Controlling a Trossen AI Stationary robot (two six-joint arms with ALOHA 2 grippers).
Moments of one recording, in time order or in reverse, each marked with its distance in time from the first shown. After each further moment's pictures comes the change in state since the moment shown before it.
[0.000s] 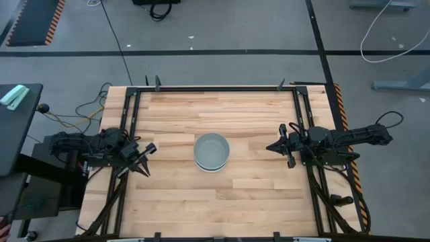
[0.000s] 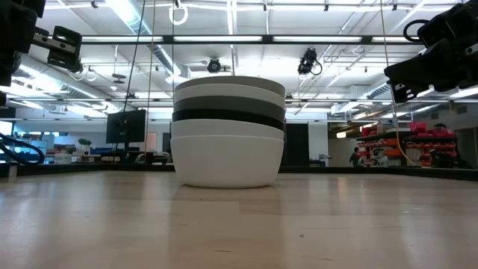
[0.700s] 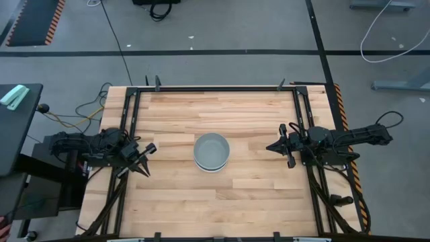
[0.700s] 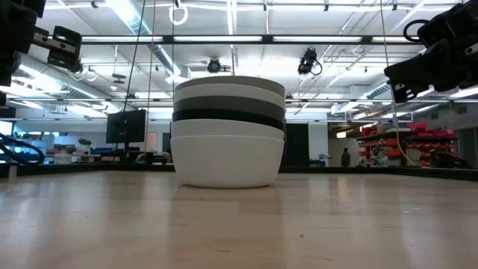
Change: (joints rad) left arm 0.000 0.000 0.000 0.000 0.000 0.000; right arm 0.000 0.000 0.000 0.000 0.000 0.000
